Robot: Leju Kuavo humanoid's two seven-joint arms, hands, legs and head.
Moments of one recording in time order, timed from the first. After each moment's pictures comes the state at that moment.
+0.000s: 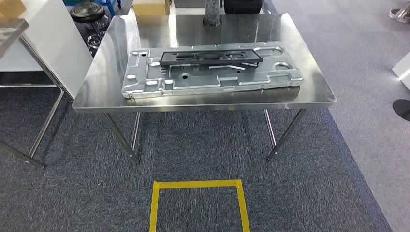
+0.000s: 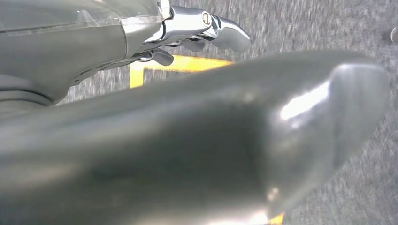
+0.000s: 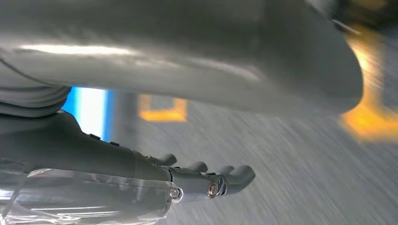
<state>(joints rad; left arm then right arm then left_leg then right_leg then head) -0.06 -0.07 1.09 -0.22 -0.77 -0.08 -0.53 -0.01 0.06 -0.49 -0.25 0.70 -0.19 0.18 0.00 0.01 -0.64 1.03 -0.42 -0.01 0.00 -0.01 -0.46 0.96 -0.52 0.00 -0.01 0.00</state>
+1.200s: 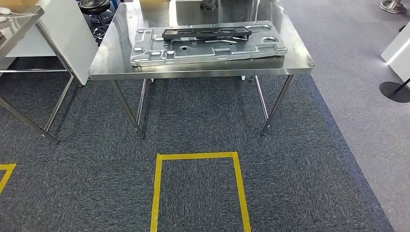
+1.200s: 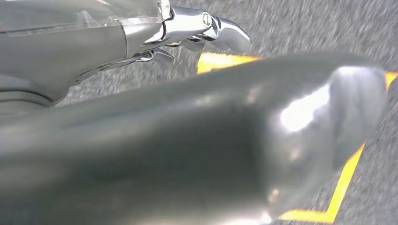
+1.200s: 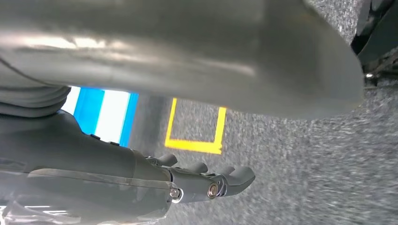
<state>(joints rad) -0.07 -0.07 1.10 -0.22 -0.78 -0.09 -0.51 -0.03 0.04 -0.48 -0.20 0.68 -0.03 0.19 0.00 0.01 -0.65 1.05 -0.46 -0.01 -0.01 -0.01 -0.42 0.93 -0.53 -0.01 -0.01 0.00</state>
